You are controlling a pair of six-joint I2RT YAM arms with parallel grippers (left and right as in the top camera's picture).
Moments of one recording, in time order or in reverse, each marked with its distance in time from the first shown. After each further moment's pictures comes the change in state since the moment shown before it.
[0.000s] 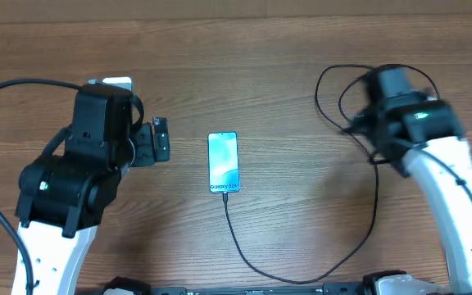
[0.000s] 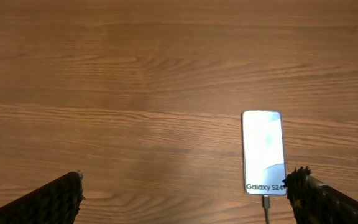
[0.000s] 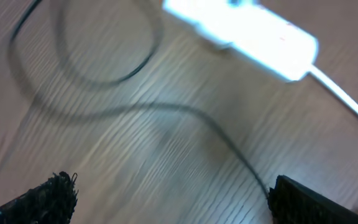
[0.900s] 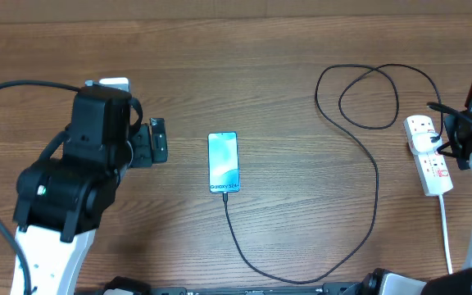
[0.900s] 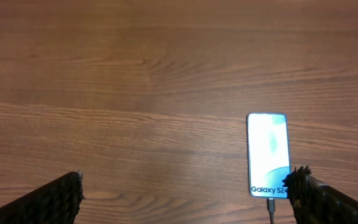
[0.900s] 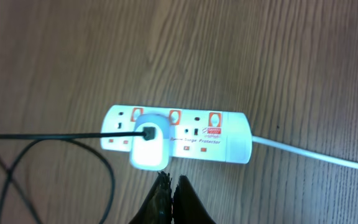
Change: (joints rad) left arm 0.000 -0.023 -0.002 -0.002 -0.023 0.000; right arm -0.469 0.018 -0.049 0.221 0.018 -0.011
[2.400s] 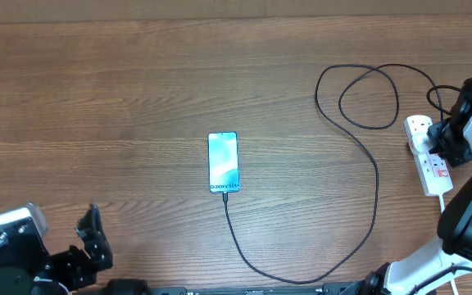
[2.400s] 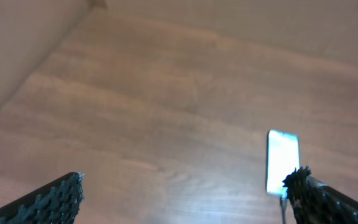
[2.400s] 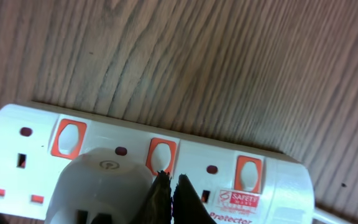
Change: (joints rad) left arm 0.203 -0.547 0.000 -0.257 -0.003 0.000; right arm -0.118 0.440 -0.011 0.231 -0.135 -0.259
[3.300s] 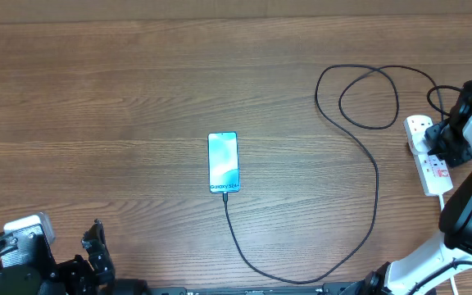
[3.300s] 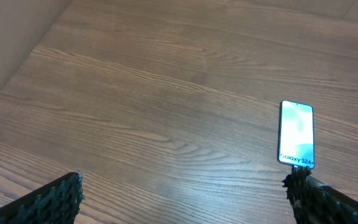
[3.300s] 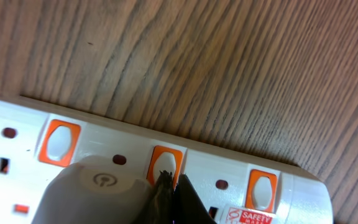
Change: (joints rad) left arm 0.000 0.000 0.000 -0.106 0.000 0.000; right arm -0.009 0.043 0.000 0.033 -0.043 -0.059
